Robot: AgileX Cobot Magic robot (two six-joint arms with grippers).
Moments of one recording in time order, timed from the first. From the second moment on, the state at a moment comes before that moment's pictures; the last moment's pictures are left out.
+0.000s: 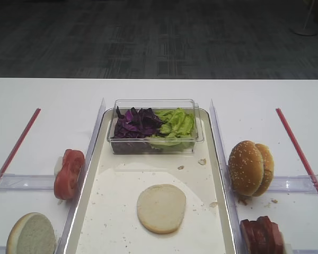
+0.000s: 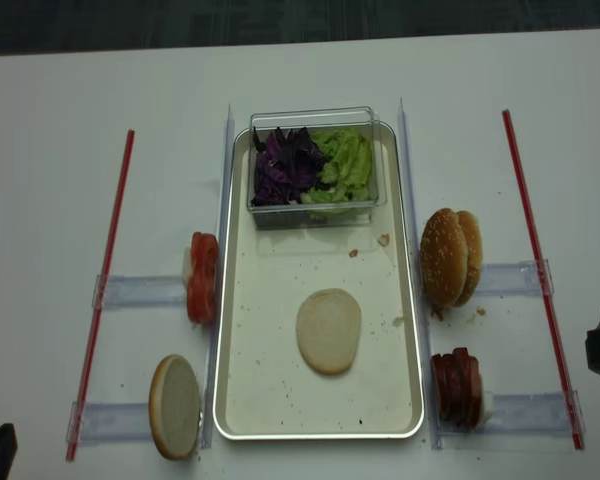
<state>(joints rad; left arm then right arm) 0.01 -0.02 -0.49 0.05 1.18 -0.03 0.01 0.83 -0.61 0.06 1.12 0.01</state>
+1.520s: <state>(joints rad) 0.01 -0.02 -0.49 0.05 1.18 -0.03 0.01 1.85 -1.44 0.03 1.08 -0.06</state>
